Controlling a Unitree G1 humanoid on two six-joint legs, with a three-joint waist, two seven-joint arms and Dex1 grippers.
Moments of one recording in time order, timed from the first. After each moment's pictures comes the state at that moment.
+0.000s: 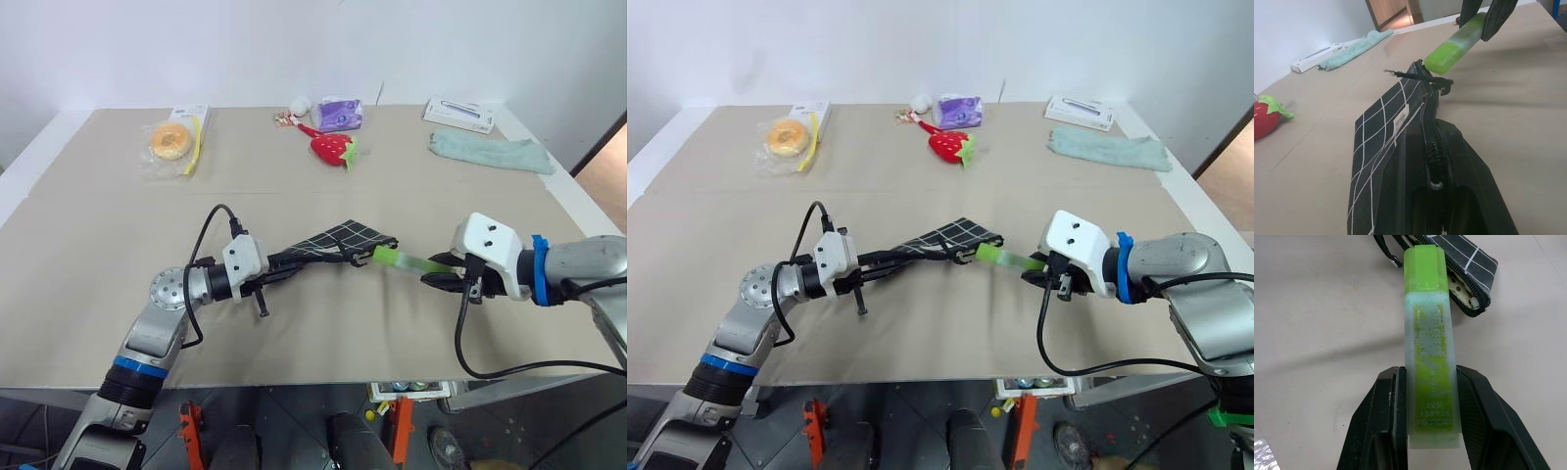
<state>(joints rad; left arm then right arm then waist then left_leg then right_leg) -0.41 0.43 -0.16 0.01 -0.24 -0.08 -0.96 -0.37 -1.10 0.00 -0.39 0.28 0.71 1.02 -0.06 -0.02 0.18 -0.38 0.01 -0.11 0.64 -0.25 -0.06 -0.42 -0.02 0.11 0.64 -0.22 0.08</state>
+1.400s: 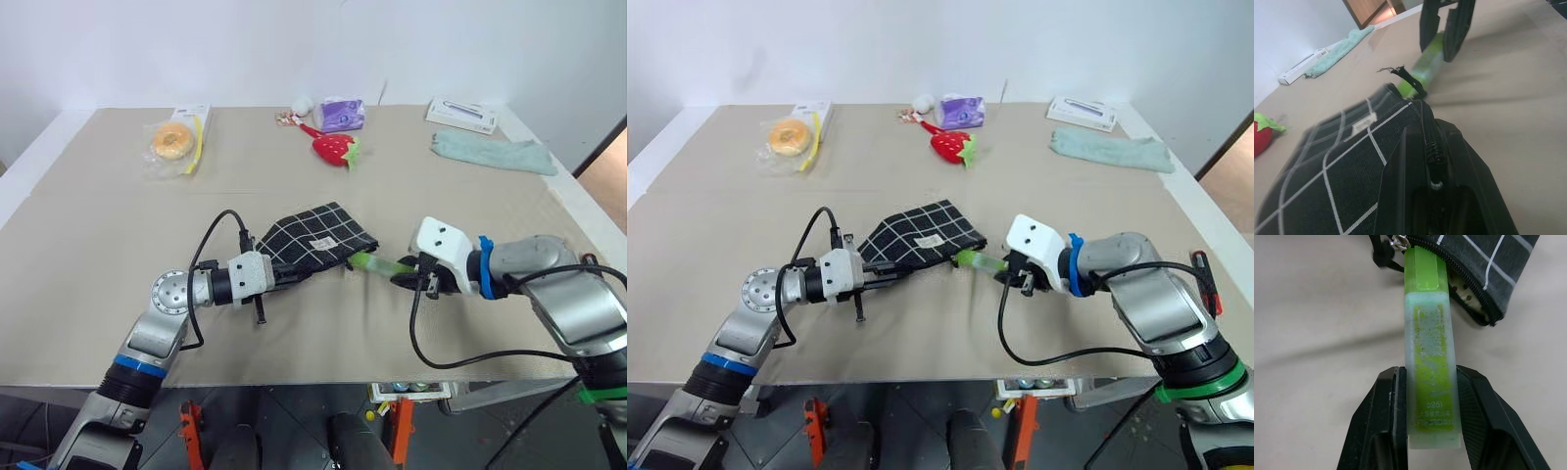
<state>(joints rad) -0.41 0.45 -0.19 0.05 -0.16 -0.23 -1.01 -0.52 -0.94 0.20 -0.30 0.19 0.79 0.96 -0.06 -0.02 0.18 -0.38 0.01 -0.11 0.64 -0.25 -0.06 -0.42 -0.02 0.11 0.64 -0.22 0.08</state>
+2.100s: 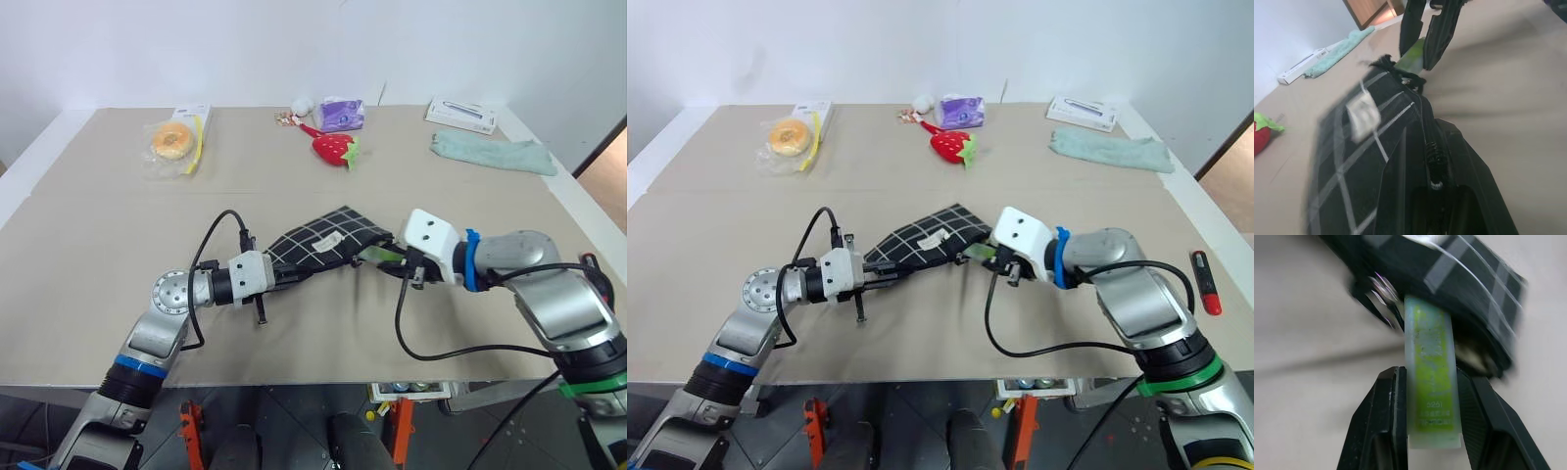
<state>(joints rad) -0.41 0.44 -0.19 0.05 -0.18 -0.20 -1.00 -0.57 -0.84 0.23 -0.30 0.14 0.67 0.92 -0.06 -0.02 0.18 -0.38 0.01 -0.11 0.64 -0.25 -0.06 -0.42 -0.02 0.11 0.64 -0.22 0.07</state>
